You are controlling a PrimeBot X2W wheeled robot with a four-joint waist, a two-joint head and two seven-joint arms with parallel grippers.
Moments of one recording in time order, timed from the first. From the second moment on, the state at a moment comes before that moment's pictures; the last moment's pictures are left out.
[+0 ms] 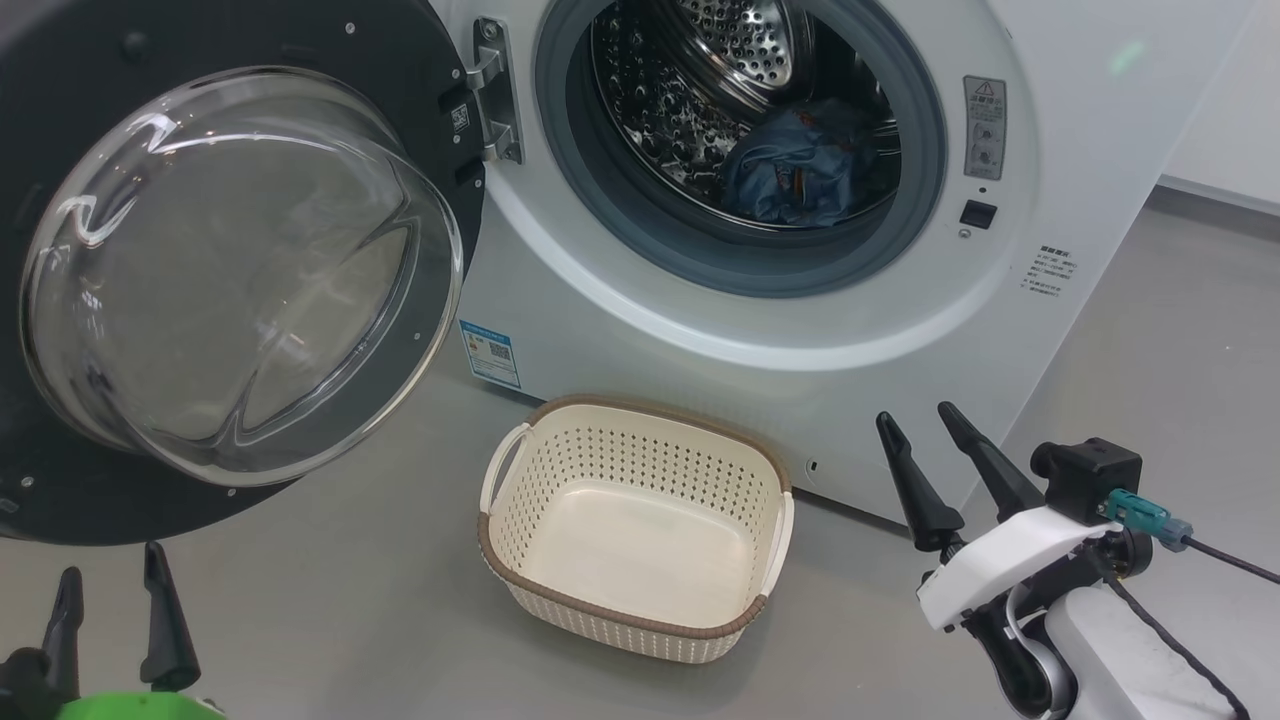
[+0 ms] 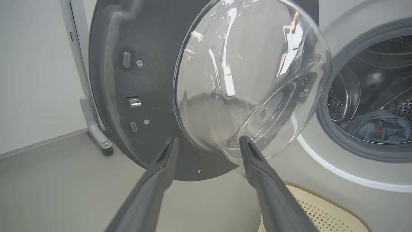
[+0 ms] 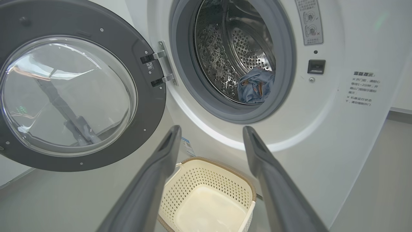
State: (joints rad) left arm -0.01 0.18 -0.01 0.21 -0.38 -0.02 -0.25; right arm -0.23 -0.26 0.50 0.33 0.65 0.12 -0.25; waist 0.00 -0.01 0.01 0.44
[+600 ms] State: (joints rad) left arm -0.01 0.18 0.00 0.20 -0.36 -0.01 -0.25; right arm -0.23 -0.26 0.51 0.34 0.65 0.12 -0.25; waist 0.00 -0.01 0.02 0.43
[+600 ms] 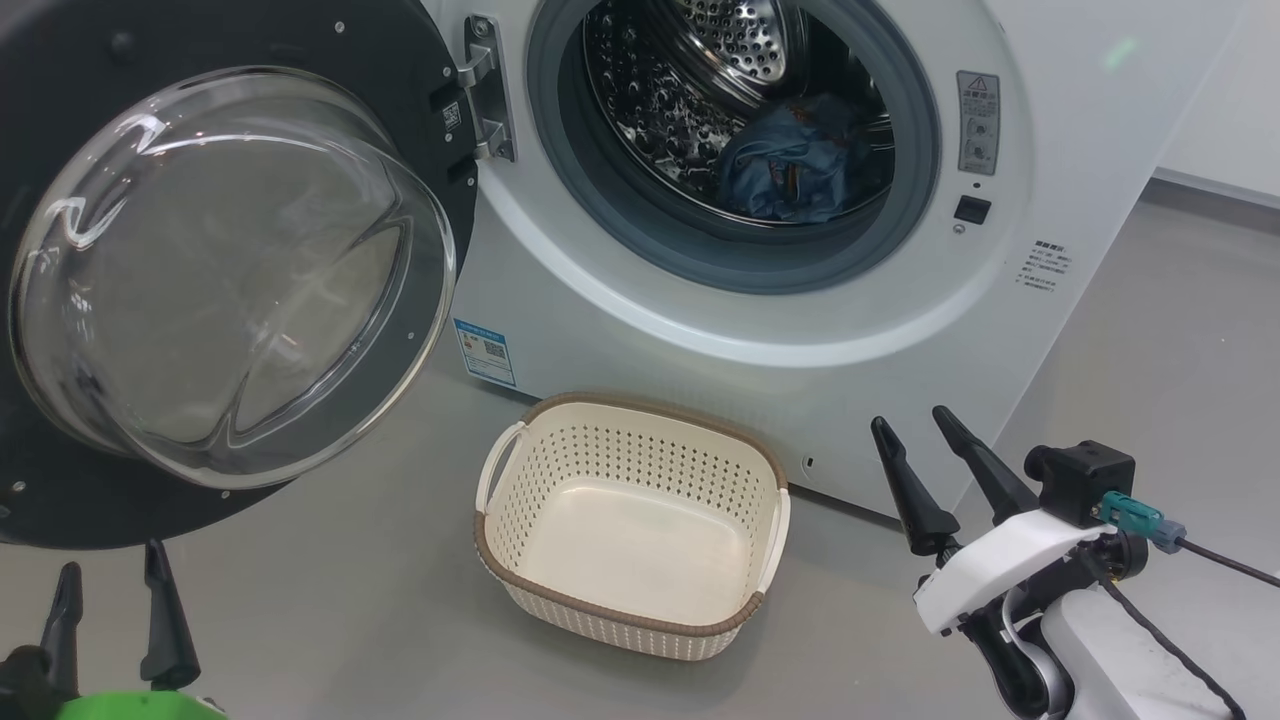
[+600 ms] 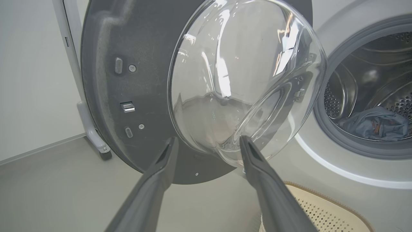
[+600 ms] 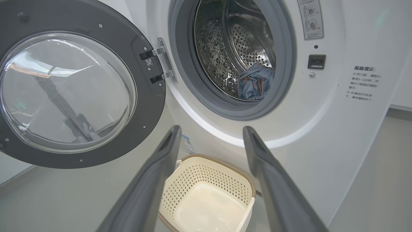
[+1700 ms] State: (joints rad) left arm -0.36 0.39 0.29 0.02 -0.67 -0.08 -0.14; right arm -0.24 -0.27 0.54 0.34 0.66 0.12 -0.25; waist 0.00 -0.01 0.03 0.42
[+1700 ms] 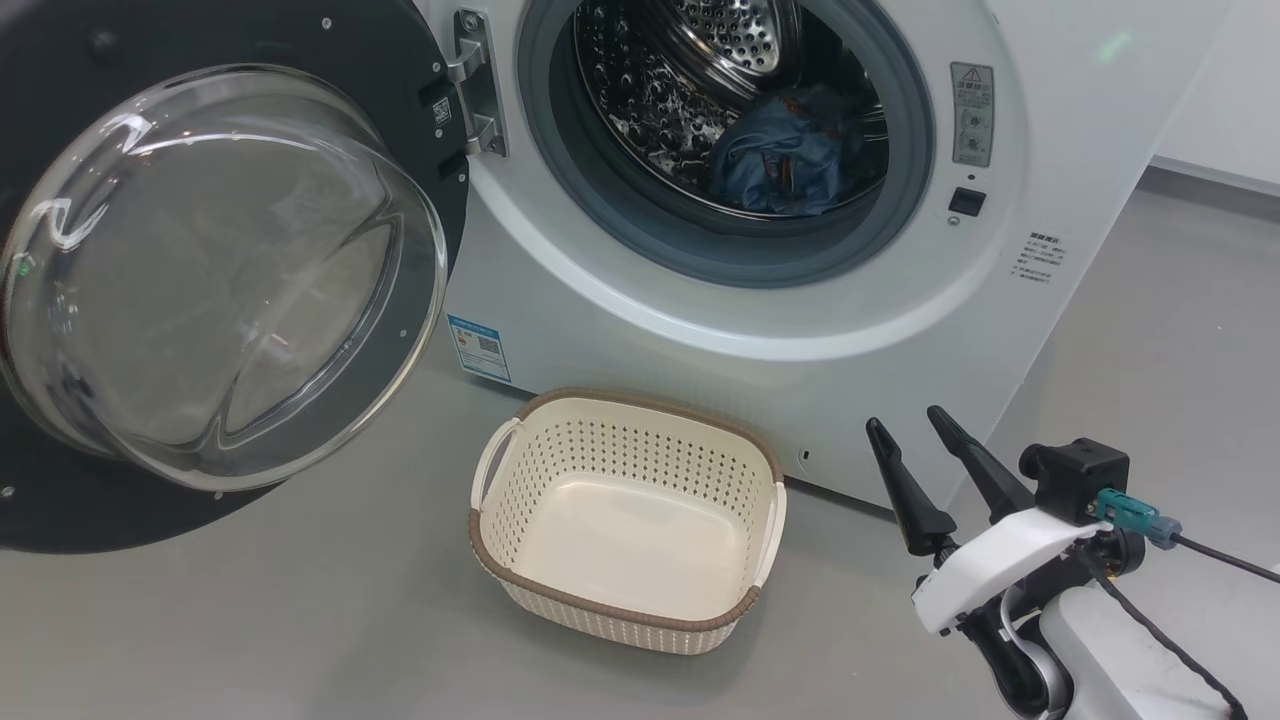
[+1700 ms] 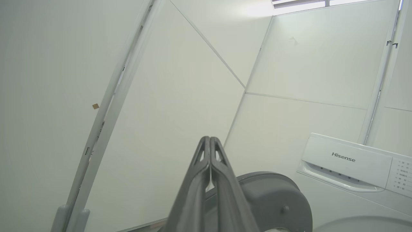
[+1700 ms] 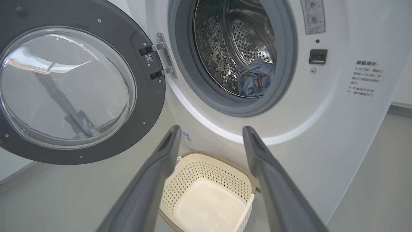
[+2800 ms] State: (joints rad) left arm -0.57 0.59 0.62 0.54 -1.10 0.06 0.31; right arm -0.30 -0.29 0.54 0.35 0.66 0.12 -0.25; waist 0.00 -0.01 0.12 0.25
